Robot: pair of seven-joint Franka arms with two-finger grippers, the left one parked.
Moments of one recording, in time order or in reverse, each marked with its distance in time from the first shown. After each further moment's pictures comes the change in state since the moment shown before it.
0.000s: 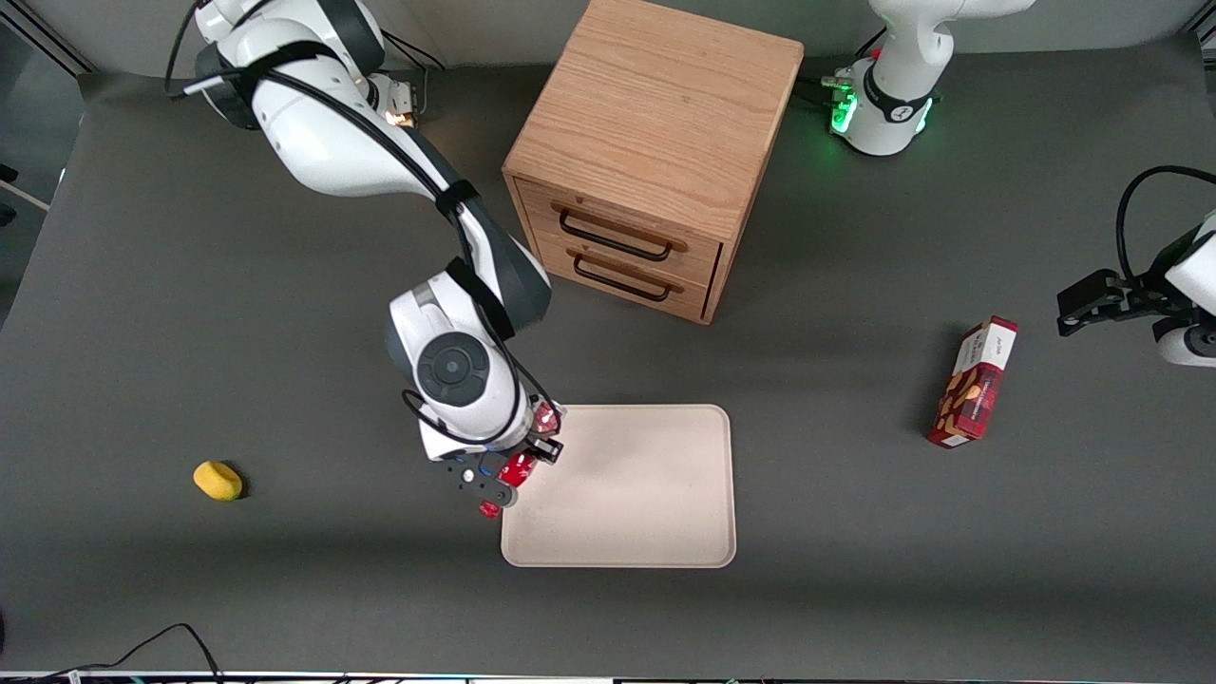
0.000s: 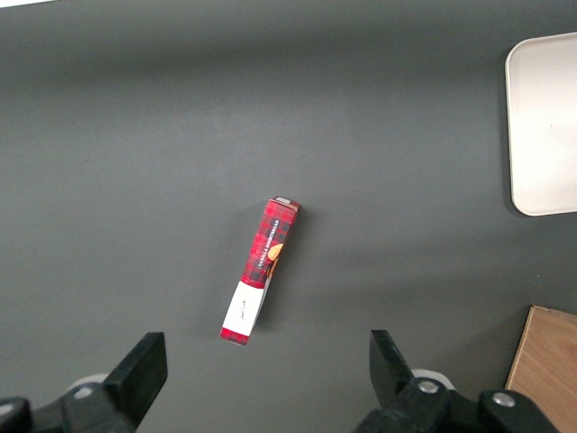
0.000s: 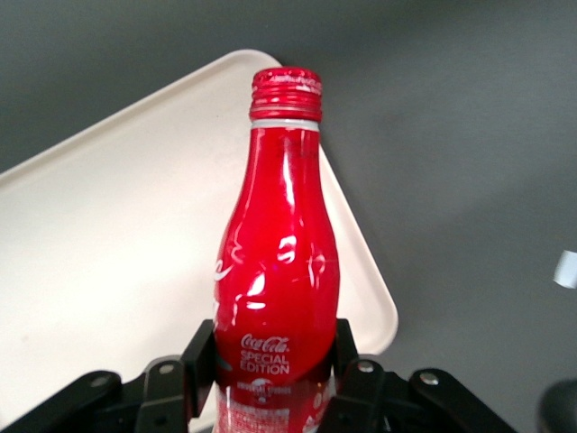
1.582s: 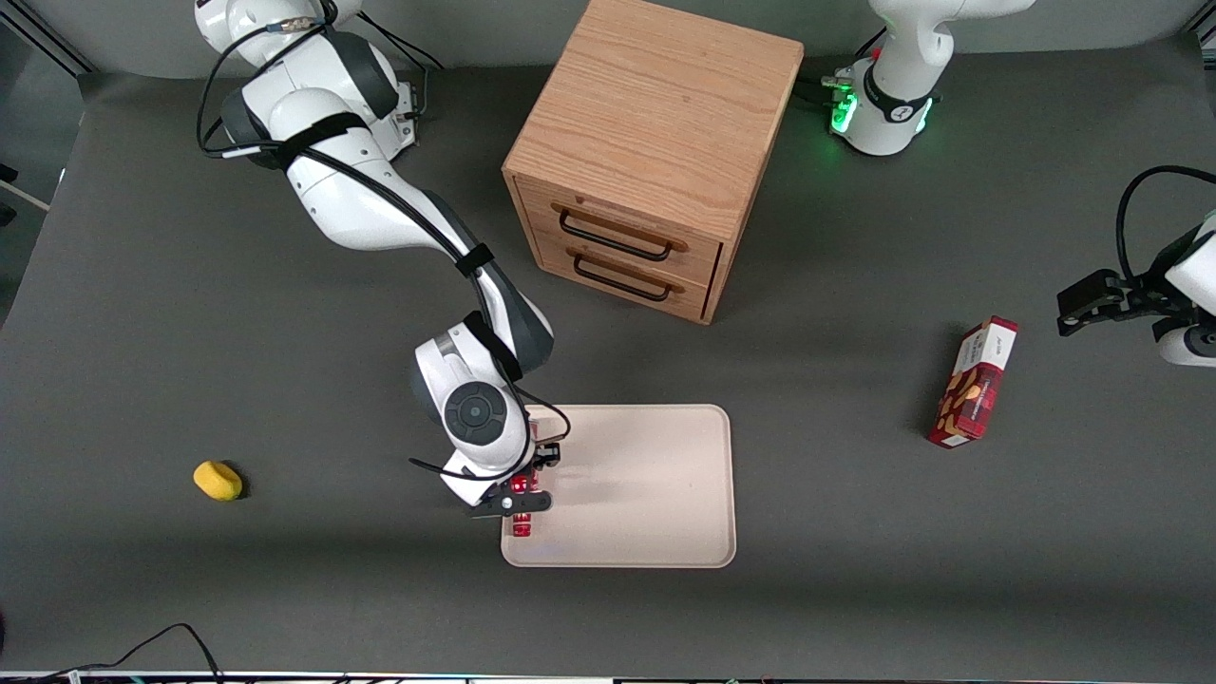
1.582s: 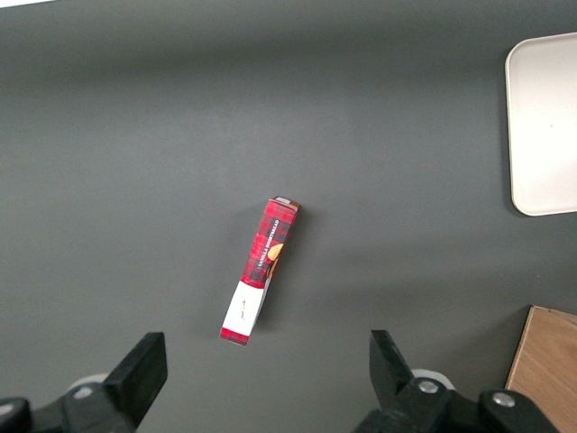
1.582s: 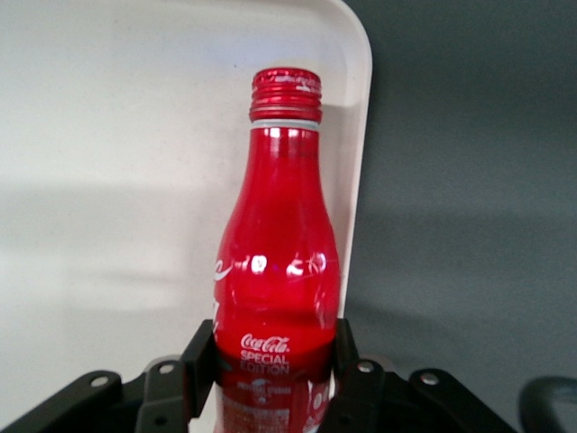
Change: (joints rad) arm -0.040 0.132 0.013 0.009 -0.053 0.079 -0.549
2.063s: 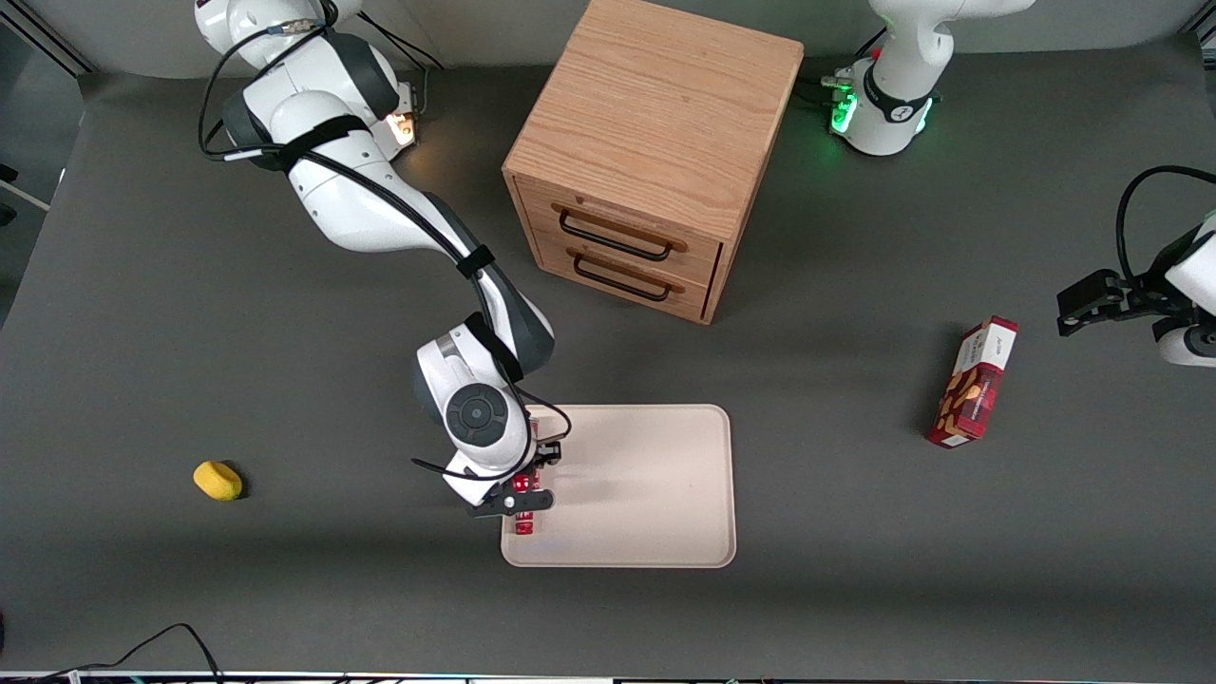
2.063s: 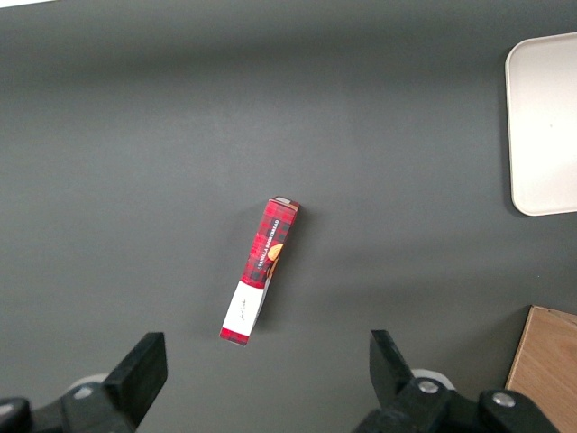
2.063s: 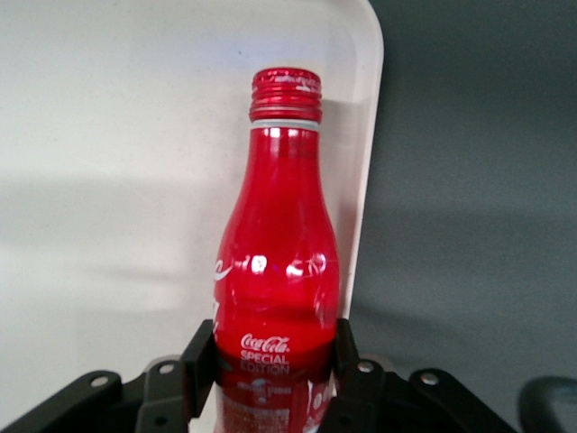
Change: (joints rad) arm 0.000 0.007 0.004 0.000 0.001 0.000 -0.005
